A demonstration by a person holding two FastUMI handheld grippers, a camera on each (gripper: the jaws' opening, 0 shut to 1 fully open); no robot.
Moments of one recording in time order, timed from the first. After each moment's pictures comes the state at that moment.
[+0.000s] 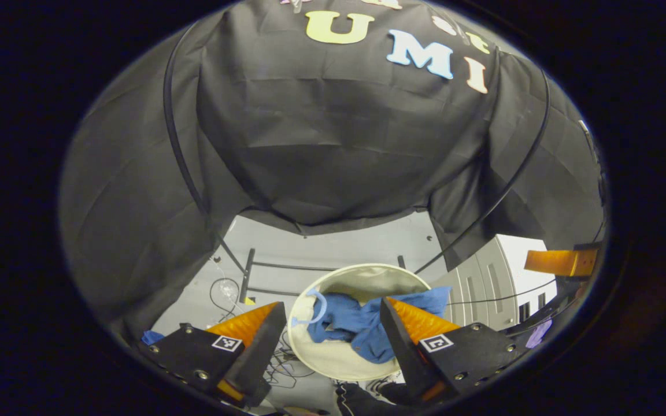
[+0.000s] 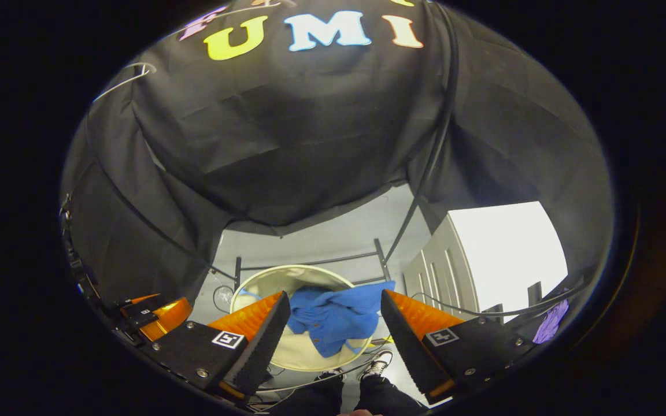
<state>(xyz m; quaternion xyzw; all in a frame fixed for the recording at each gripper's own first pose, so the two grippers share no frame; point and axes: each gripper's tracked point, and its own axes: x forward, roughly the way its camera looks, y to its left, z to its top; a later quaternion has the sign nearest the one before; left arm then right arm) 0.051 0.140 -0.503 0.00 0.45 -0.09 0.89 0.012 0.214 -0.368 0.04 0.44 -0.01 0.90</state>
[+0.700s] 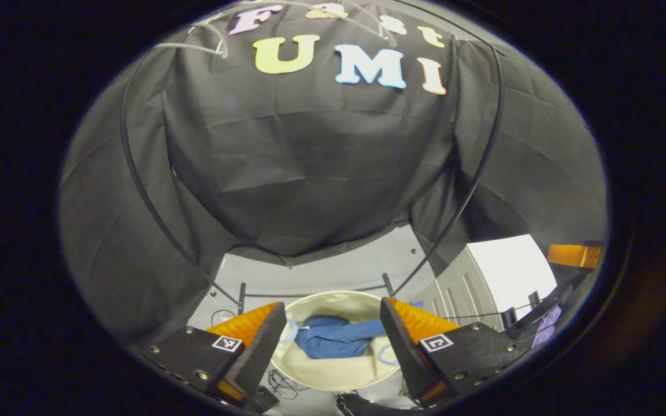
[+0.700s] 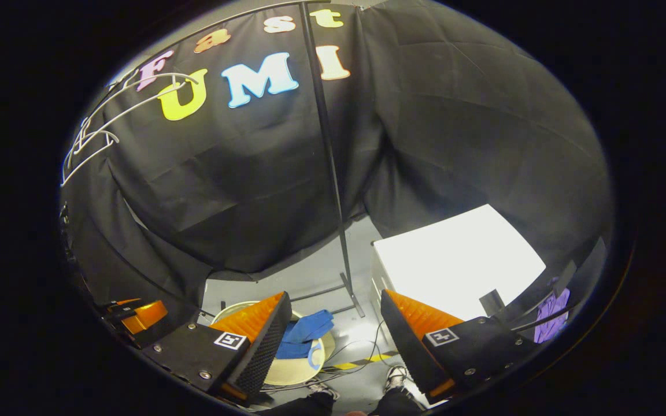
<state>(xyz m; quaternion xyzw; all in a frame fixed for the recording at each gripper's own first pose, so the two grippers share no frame) 0.045 0.001 -0.399 0.05 0.38 -0.11 0.92 -0.009 0.038 -0.299 0.09 0.34 -0.06 0.94</state>
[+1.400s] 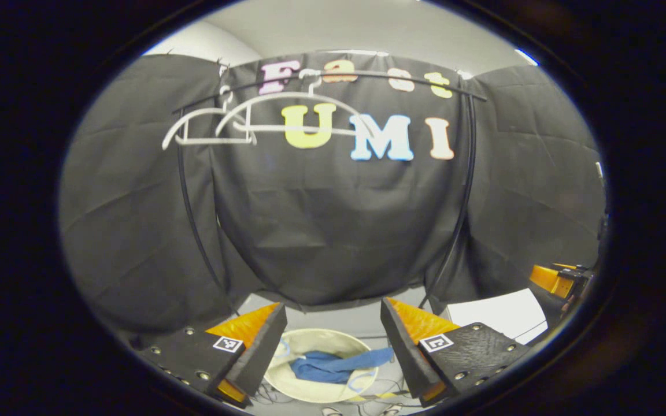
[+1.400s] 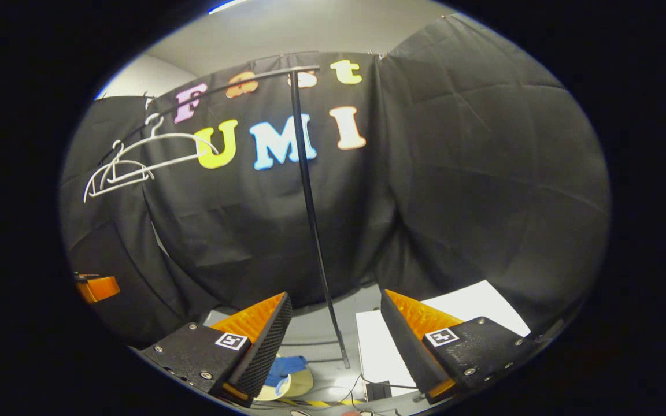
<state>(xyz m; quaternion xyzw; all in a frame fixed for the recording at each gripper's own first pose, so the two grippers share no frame) -0.037 -0.077 -0.183 0.05 0.19 -0.02 0.98 0.010 -0.048 -0.177 0.05 0.15 0.01 0.99</state>
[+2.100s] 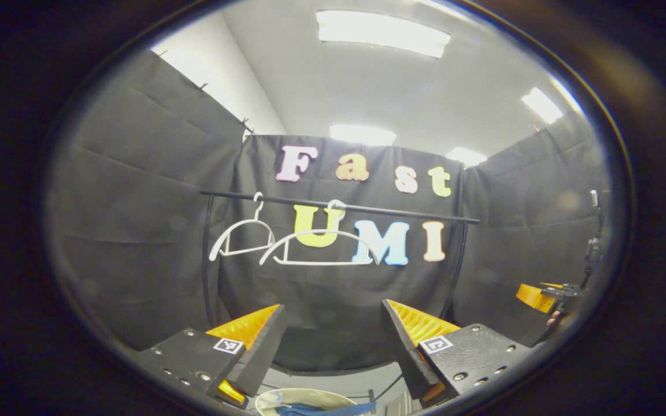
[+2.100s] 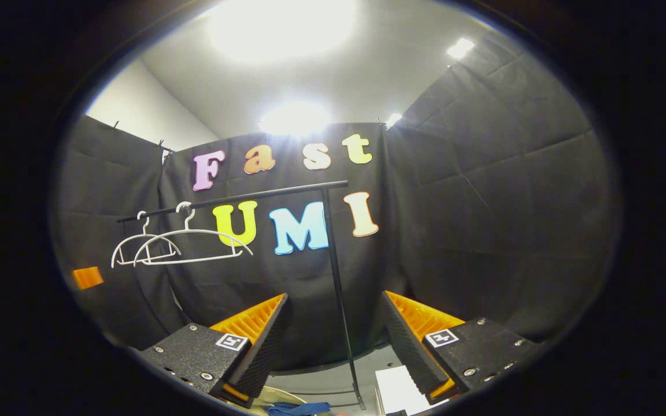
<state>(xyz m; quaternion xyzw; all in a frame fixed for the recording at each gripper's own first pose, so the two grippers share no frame) -0.073 -0.020 0.006 -0.04 -0.03 -0.05 1.00 -0.024 -0.016 -0.010 0.06 -0.02 0.00 1.00</state>
